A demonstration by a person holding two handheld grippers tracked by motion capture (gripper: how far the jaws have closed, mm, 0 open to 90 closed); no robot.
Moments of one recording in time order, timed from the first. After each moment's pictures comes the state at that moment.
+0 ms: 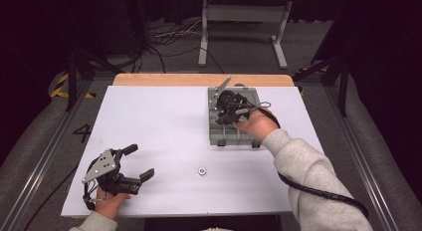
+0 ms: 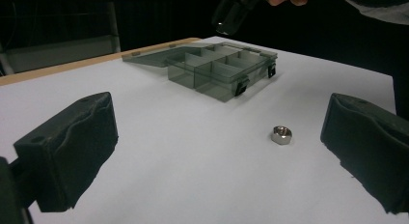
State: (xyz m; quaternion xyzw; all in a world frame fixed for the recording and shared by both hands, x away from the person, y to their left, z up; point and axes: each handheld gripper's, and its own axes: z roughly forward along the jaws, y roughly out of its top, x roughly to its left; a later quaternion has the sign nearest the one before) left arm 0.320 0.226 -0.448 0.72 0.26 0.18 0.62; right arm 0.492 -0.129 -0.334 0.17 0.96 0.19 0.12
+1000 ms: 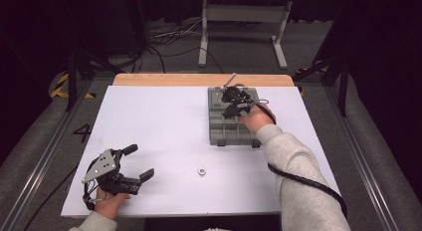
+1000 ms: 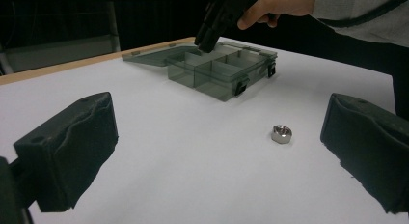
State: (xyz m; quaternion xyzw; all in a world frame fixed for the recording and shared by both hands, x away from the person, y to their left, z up) left arm 0.321 0.227 -0.448 0.72 0.26 0.18 0.62; right arm 0.545 -0.150 -0.377 0.26 0.94 0.17 0.12
